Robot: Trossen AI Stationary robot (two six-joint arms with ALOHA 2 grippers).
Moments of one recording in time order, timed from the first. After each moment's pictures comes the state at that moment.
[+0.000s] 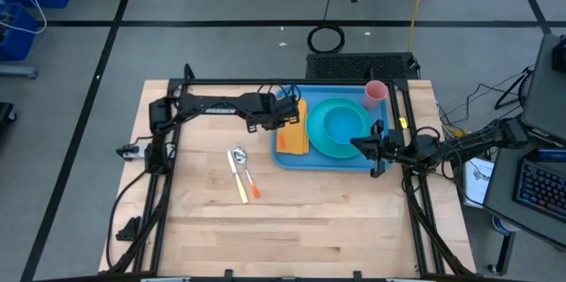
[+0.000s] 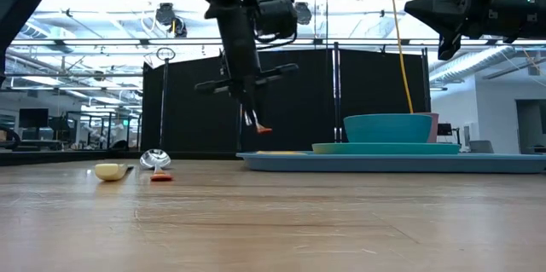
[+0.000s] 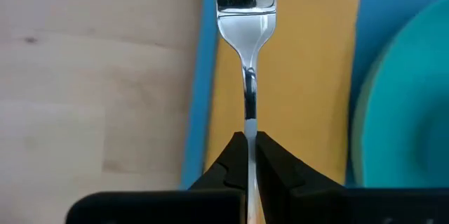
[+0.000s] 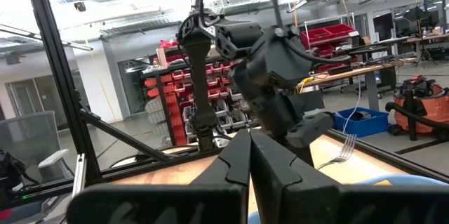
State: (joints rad) left arm 0.25 1.98 1.55 -0.80 -0.23 -1.43; right arm 0.18 0.52 0.01 0.75 0.36 0.14
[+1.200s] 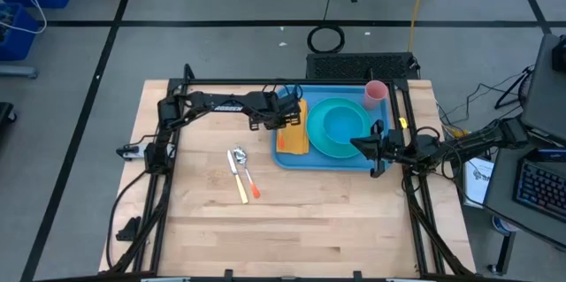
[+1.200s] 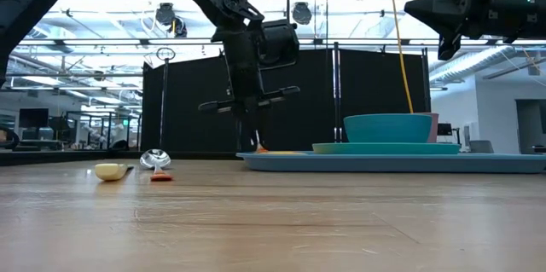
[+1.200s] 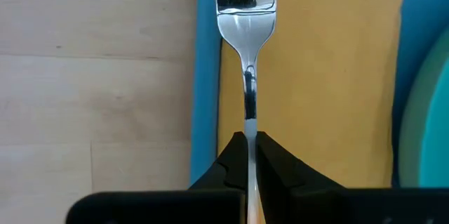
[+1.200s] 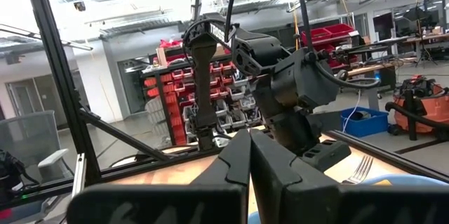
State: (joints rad) left arm 0.31 2.07 1.55 -0.74 -0.15 -1.30; right arm 0.18 0.52 0.01 0.75 0.36 0.14
